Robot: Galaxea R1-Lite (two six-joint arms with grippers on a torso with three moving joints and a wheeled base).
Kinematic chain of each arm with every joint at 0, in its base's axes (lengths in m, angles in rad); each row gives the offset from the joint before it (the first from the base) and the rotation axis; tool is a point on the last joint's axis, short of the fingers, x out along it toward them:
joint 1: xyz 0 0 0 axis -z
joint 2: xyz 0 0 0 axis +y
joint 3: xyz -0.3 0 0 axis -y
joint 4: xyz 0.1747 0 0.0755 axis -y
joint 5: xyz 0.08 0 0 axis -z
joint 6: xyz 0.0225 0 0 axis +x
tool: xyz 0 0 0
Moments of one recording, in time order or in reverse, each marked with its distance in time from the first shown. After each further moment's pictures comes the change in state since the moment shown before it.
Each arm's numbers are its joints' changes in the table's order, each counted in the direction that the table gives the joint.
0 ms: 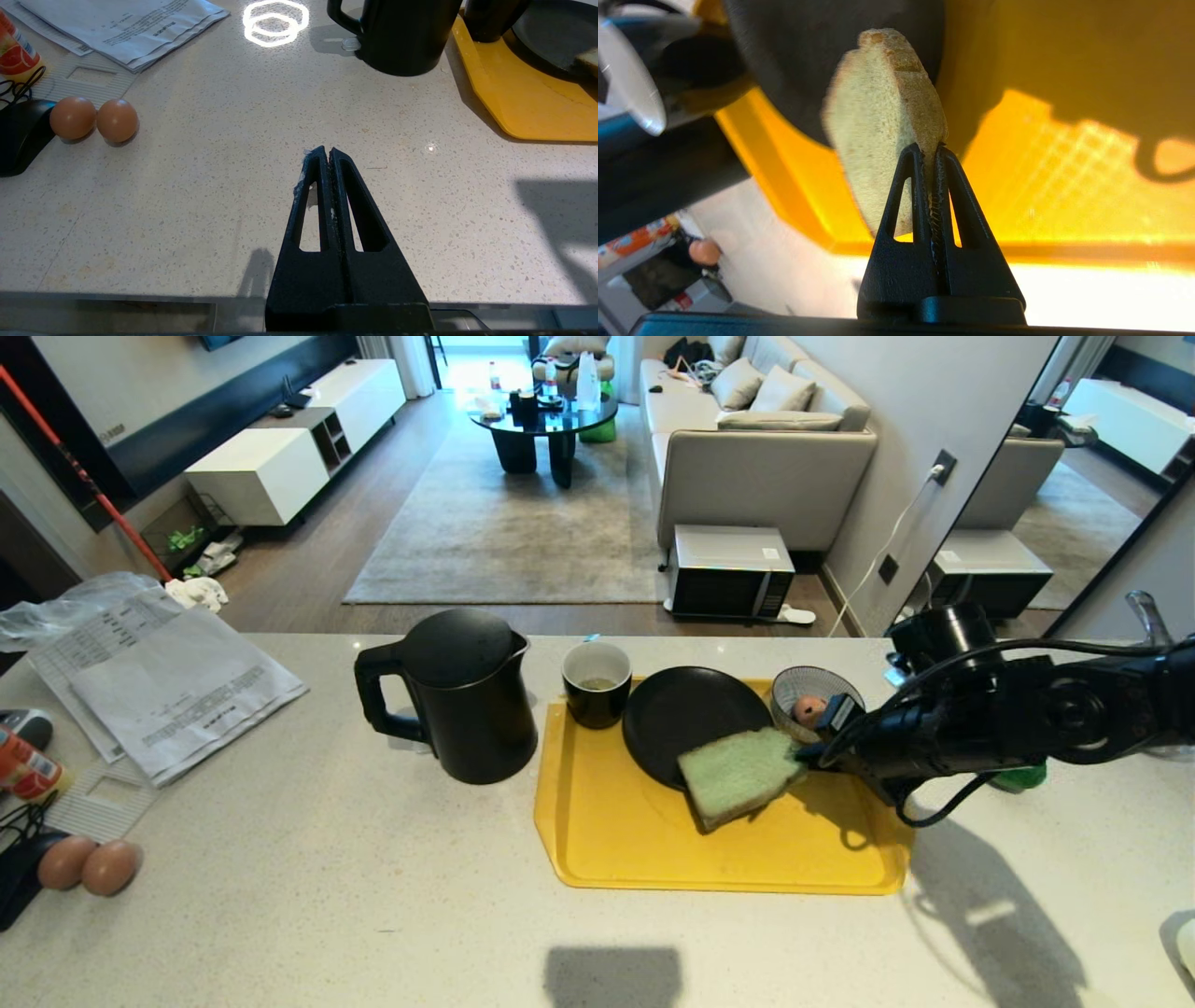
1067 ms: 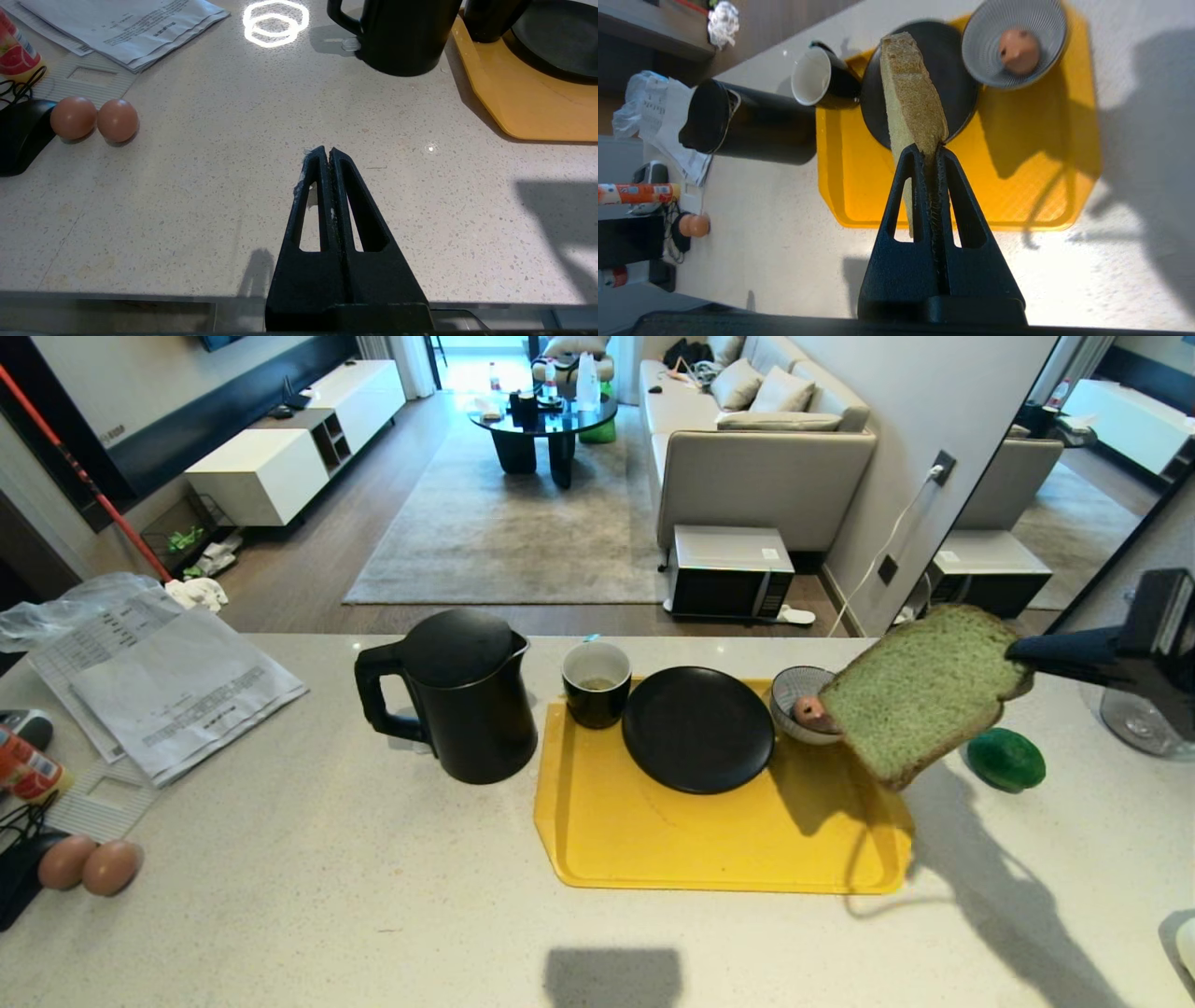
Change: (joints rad) left arm 0.000 0.000 0.000 0.000 0.000 -0.001; right arm 0.077 -0.615 -0.051 -0.182 0.061 -0.314
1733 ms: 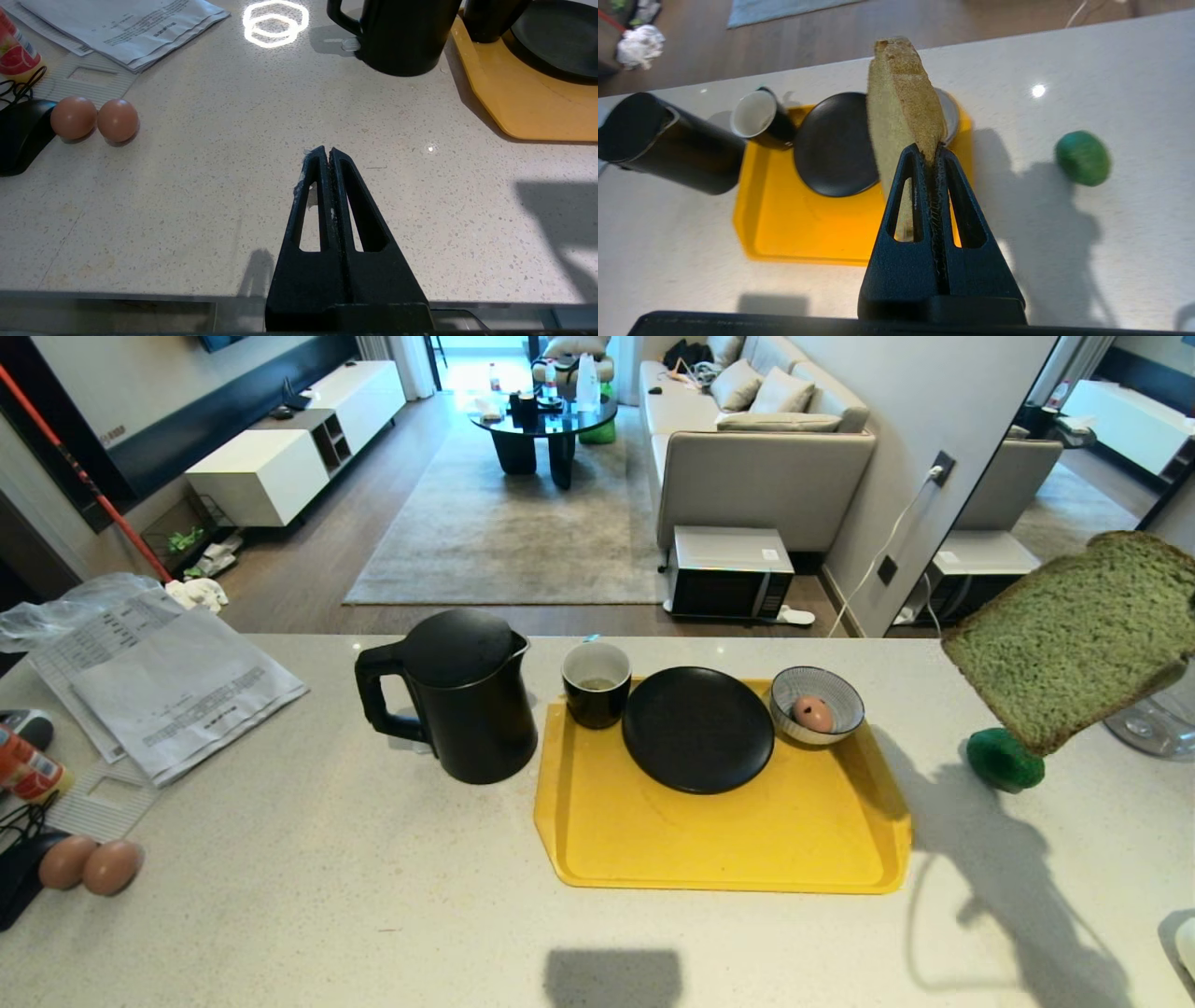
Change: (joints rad) left arm 0.000 0.000 0.000 0.000 0.000 0.000; right arm 0.100 -0.194 0.006 -0.024 0.103 -0.311
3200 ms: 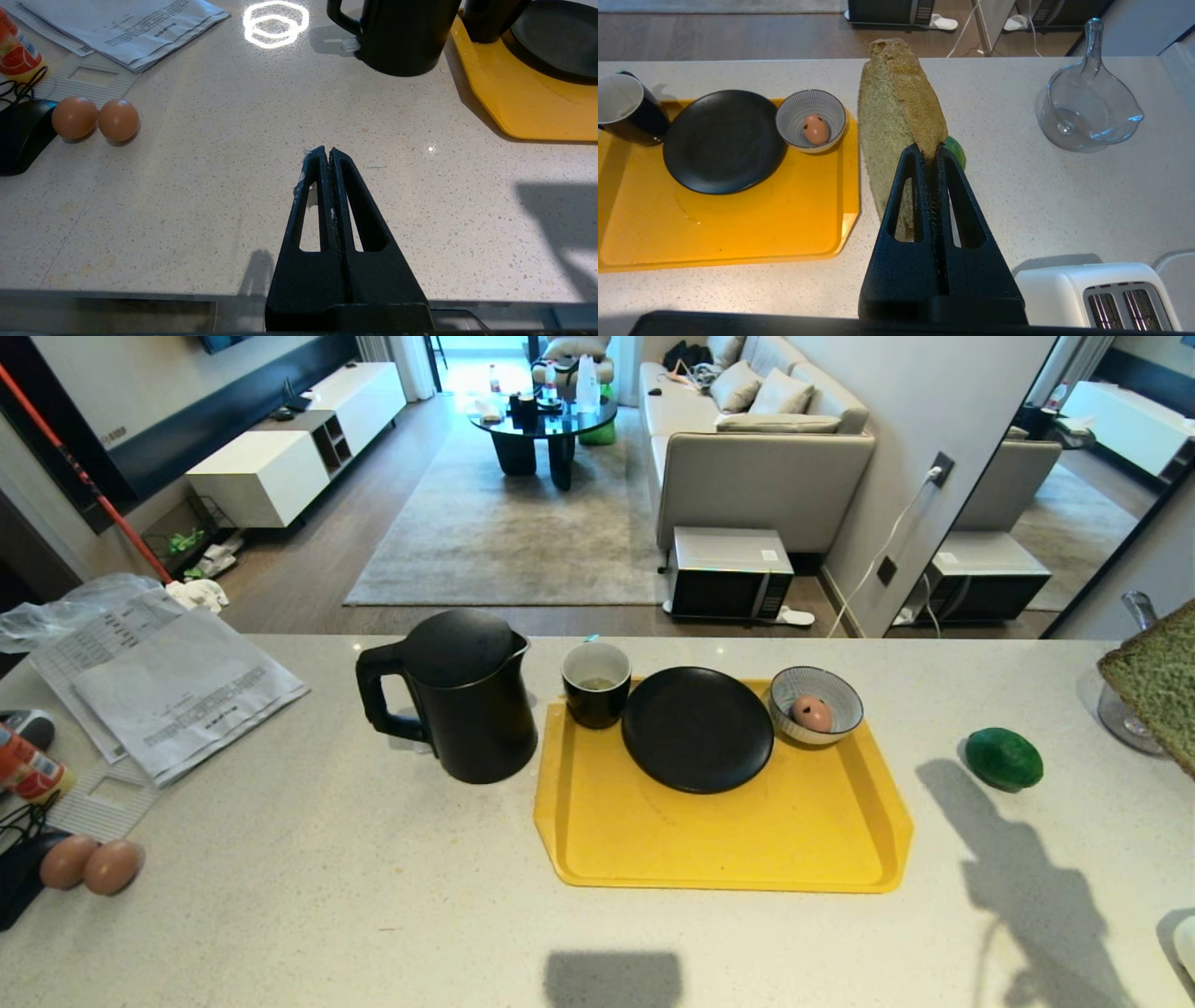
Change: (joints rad) left arm 0.000 0.000 0.000 0.000 0.000 0.000; right arm 0.011 -0.195 -0.067 -0.062 0.256 -0.238
